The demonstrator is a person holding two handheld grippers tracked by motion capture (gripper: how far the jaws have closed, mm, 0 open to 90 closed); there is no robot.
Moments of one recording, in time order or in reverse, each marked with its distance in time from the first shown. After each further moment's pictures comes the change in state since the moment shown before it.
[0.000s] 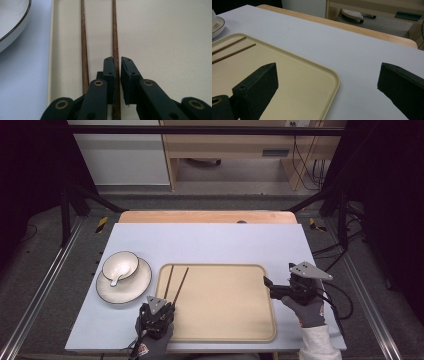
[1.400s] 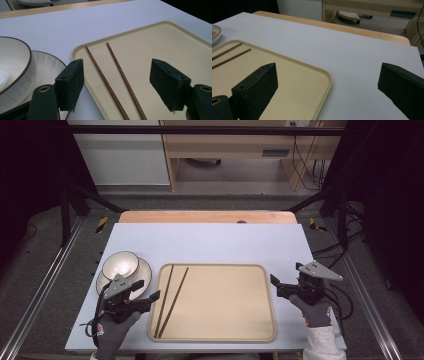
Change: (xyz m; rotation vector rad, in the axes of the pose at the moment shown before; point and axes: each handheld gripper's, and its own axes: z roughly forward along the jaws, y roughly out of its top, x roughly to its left) left arm 0.082 0.054 -0.045 -0.156 -0.275 0.163; right arm -0.016 -0.004 -0.007 -0.024 -0.011 0.057
